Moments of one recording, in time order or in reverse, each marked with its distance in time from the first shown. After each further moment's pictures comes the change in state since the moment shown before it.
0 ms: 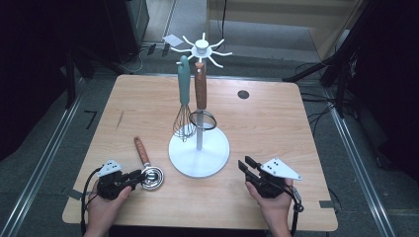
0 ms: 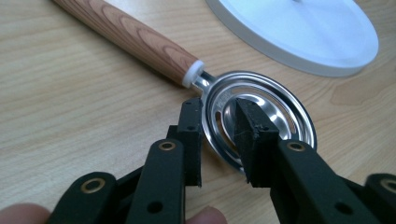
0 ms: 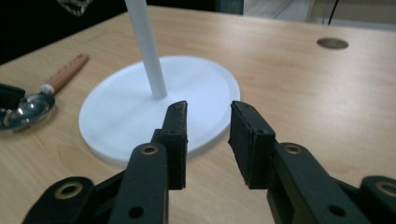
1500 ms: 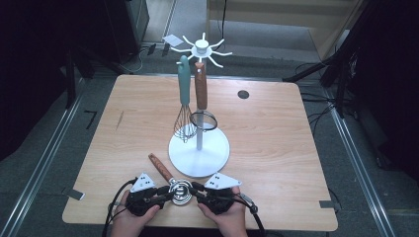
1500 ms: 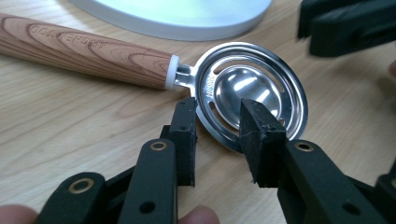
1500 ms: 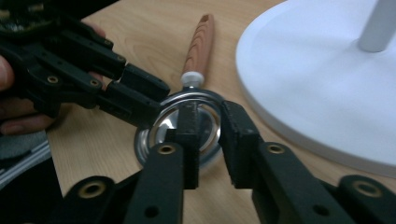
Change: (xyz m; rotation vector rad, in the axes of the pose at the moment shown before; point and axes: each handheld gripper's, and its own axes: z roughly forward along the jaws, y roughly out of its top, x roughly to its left) left arm -0.083 -0.009 0.024 0.078 -0.151 0.118; right arm 0.107 -0.029 0.063 0.196 0.338 -0.056
